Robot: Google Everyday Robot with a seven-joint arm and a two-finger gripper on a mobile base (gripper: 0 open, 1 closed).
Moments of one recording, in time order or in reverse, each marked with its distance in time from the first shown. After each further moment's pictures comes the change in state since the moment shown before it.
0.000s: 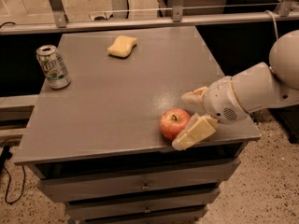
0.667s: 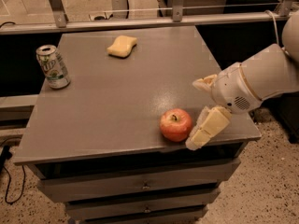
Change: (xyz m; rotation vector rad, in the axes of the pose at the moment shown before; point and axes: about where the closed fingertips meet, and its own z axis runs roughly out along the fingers) arm -0.006 -0.003 -0.034 0.024 0.087 -0.045
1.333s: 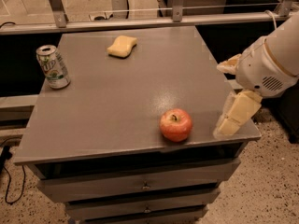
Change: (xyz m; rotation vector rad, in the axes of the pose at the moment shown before) arm 0.010 -0.011 -0.066 0.103 0.219 -0.057
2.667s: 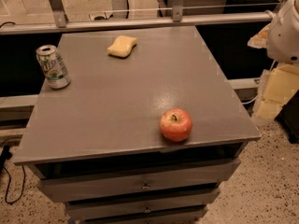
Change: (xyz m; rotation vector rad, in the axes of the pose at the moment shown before) arm 0.018 -0.013 -0.073 0.089 0.265 -0.044
